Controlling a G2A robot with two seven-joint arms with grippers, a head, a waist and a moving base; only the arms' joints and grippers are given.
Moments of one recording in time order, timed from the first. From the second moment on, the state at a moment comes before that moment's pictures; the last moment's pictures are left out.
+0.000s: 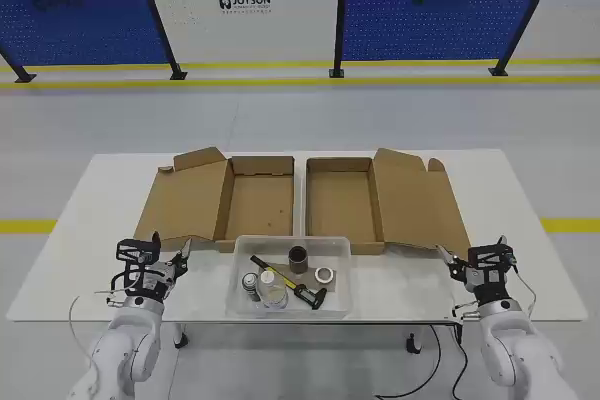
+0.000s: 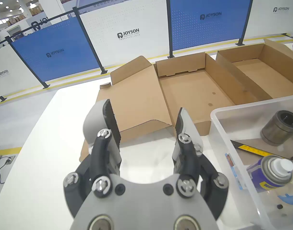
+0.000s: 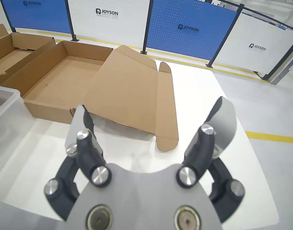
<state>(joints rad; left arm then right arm) 1.73 -1.15 -1.60 -1.80 1.33 0.00 0.00 -1.73 -1.15 1.60 -1.80 -1.33 0.00 0.00</state>
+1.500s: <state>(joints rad) 1.66 -1.16 -1.50 -1.88 1.15 -0.24 -0.03 -1.73 -1.15 1.60 -1.80 -1.33 0.00 0.00</state>
